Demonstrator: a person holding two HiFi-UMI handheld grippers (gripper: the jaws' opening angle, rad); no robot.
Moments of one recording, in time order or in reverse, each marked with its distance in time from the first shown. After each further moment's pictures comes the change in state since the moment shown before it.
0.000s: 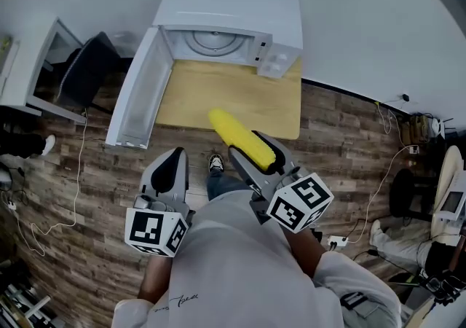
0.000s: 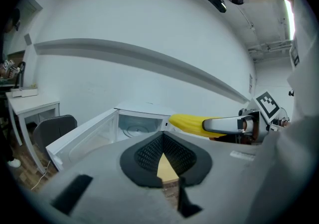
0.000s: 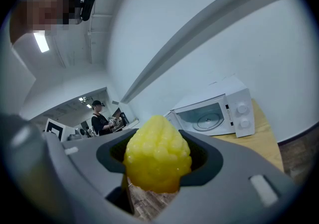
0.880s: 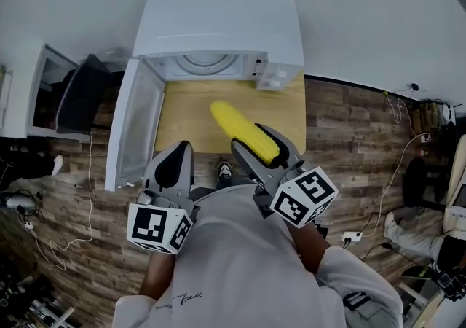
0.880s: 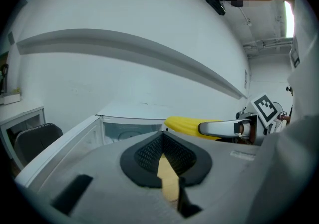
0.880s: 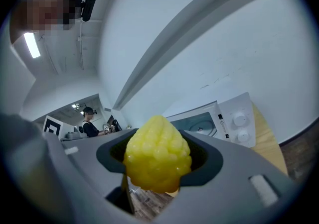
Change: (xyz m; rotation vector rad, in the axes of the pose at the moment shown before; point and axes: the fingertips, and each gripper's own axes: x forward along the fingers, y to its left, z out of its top) left arm 0.119 0.019 0.035 0.061 0.044 -0.080; right arm 0.062 -0.088 0.046 0.053 -0.058 -0.043
